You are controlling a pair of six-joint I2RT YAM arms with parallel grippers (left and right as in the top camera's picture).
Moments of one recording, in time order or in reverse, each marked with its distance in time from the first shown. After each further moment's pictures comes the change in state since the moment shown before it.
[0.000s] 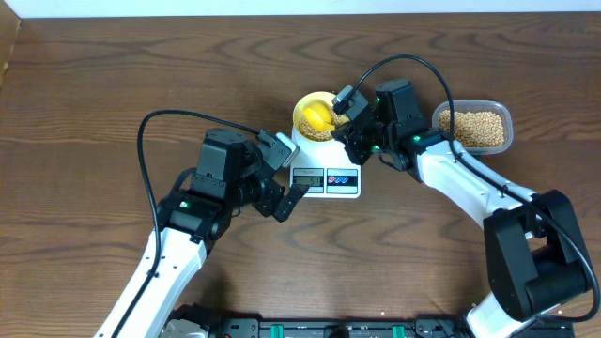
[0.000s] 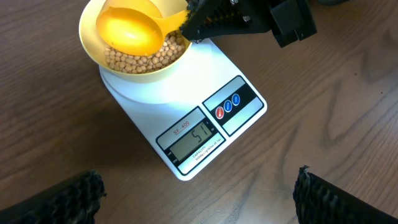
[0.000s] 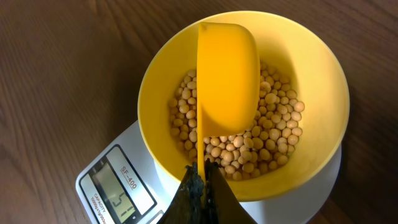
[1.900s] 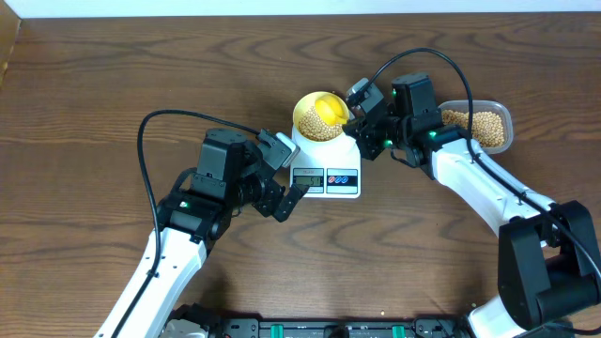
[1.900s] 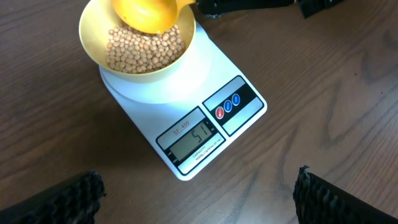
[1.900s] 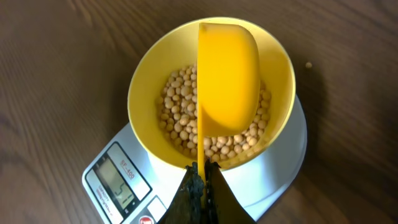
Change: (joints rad) left arm 0.000 0.000 0.000 0.000 0.000 0.000; right arm -0.056 -0.051 0.008 -0.071 -0.026 0.031
